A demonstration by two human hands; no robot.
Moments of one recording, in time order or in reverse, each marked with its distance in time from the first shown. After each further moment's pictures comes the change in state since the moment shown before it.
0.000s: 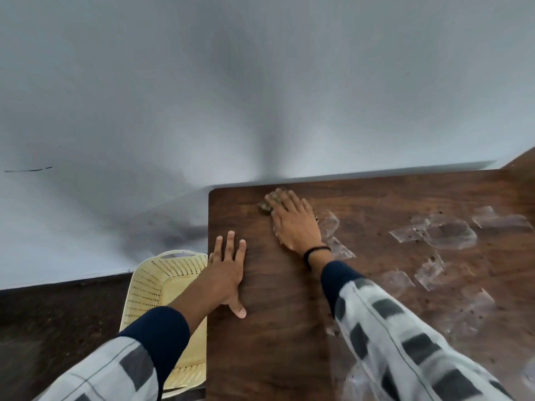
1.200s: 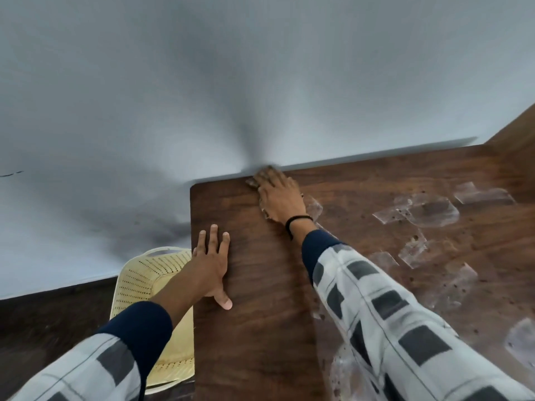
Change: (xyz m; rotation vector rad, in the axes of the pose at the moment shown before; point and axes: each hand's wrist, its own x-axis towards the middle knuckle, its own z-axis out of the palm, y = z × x) left_hand -0.003 0.007 -0.003 0.081 0.006 -0.016; right_hand 0.034 0.012 -0.015 -0.003 0.005 0.023
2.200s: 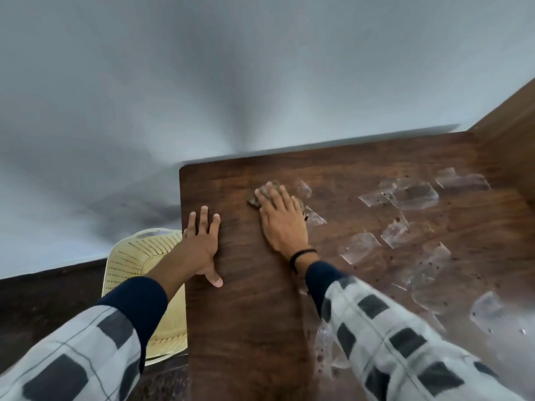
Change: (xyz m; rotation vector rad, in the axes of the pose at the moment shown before) left_hand -0.004 0.000 -0.002 -0.072 -0.019 -0.017; right_hand -0.110 -0.011 0.014 0.005 0.052 0.111
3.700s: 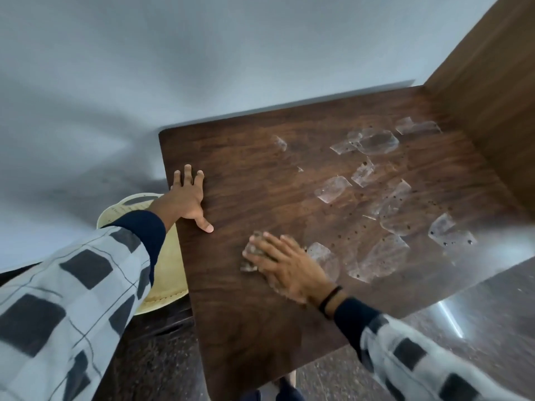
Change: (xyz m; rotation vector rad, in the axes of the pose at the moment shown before) left_hand -0.004 -0.007 0.008 -0.067 0.071 0.008; right_hand -0.227 0.005 -0.001 -0.133 -0.161 -0.404
